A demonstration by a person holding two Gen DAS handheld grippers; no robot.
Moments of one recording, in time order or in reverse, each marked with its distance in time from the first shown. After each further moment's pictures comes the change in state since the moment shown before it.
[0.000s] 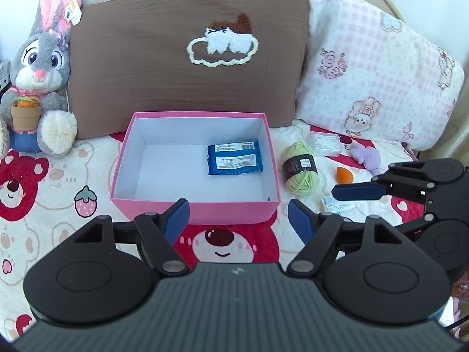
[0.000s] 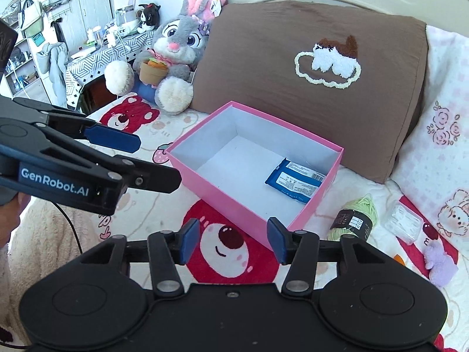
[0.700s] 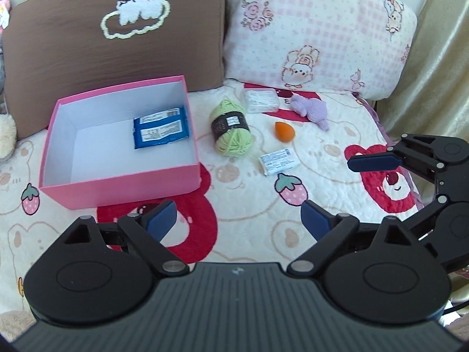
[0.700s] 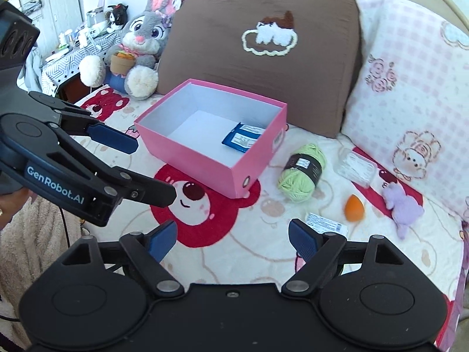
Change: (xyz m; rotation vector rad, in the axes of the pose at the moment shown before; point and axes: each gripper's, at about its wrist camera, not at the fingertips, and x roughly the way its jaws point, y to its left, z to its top) left arm 0.031 -0.082 -0.029 0.134 0.120 -0.164; right arm -0.054 -0.044 -0.079 0.080 0.007 -0.108
